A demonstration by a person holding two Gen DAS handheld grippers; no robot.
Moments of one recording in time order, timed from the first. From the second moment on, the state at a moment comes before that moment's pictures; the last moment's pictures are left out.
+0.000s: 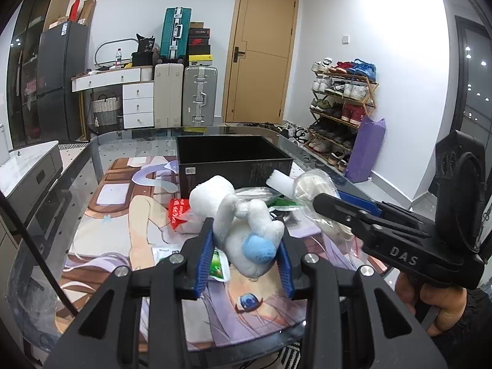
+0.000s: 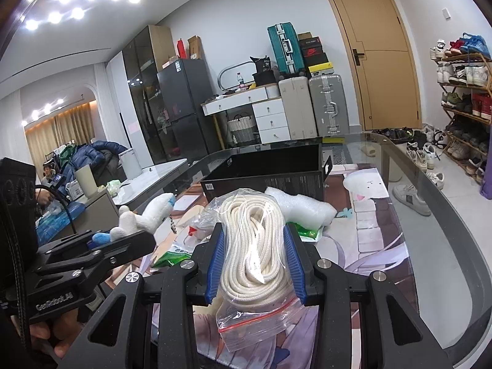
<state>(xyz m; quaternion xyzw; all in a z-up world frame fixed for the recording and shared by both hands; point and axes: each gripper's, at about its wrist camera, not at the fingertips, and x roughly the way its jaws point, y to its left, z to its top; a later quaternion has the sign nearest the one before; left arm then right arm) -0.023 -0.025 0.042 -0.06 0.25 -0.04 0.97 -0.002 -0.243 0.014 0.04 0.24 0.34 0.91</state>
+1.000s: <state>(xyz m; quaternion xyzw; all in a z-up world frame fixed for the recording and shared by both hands) 0.046 -0.005 0.075 -0.05 0.23 -0.04 0.97 0.055 -0.221 0.063 0.02 0.23 0.32 0.92</state>
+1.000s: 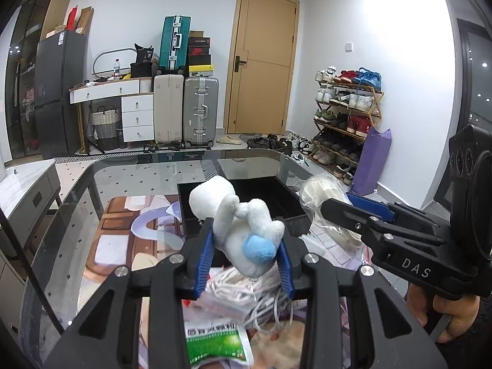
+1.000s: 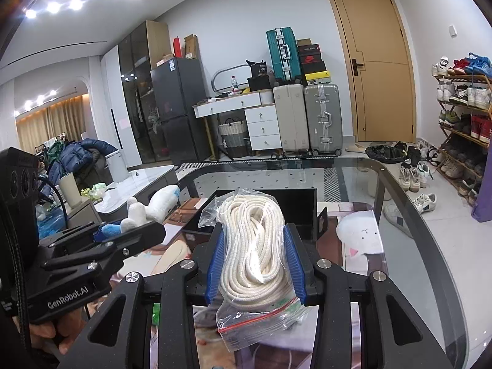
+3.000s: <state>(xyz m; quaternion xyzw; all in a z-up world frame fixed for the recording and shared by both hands) 0.092 0.022 0.061 -0.08 0.31 -0.02 0.95 0.127 -0.233 0.051 0.04 0.30 0.26 0.92</state>
